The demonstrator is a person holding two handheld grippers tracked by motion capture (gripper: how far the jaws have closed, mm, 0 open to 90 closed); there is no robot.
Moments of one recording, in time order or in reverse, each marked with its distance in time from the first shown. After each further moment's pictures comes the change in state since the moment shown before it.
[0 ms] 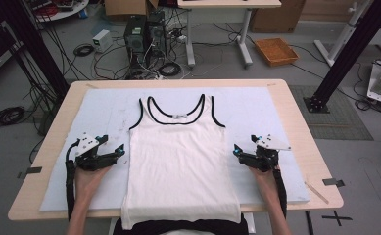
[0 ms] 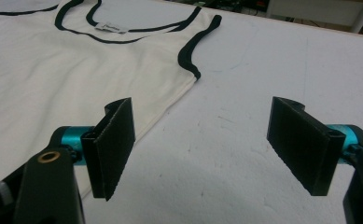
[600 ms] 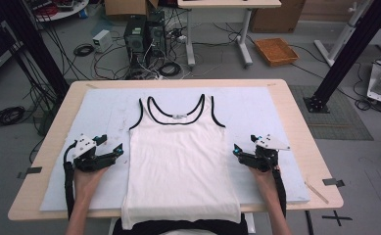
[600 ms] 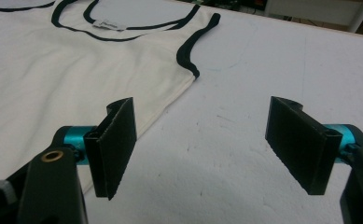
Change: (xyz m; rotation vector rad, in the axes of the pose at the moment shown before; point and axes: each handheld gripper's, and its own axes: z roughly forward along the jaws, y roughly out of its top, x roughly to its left) left arm 0.000 -0.002 -0.005 -0.041 0.001 -0.003; right arm 0.001 0.000 0.001 0.008 -0.013 -0.008
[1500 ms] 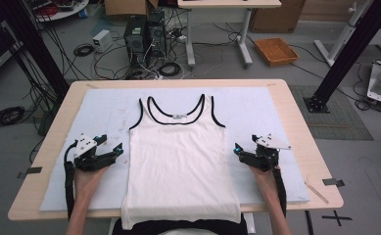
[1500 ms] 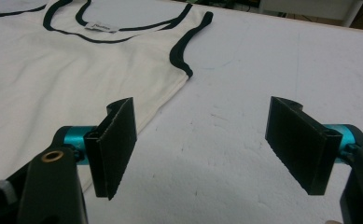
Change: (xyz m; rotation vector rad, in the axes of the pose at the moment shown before) left arm 0.000 0.001 0.002 0.017 0.012 -0.007; right arm -0.002 0.000 0.000 0.005 -0.017 0.034
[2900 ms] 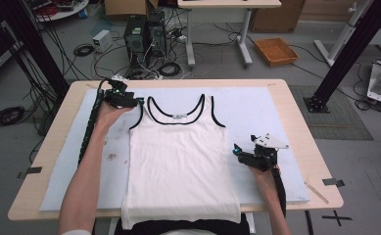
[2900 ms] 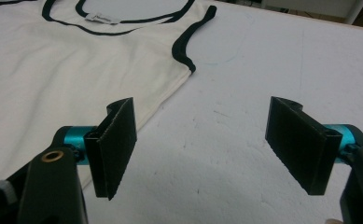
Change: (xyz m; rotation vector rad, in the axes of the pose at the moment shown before) left arm 0.052 0.133 0.169 0.329 -0.099 0.011; right arm 0.002 0.001 0.003 0.023 0.000 -0.030
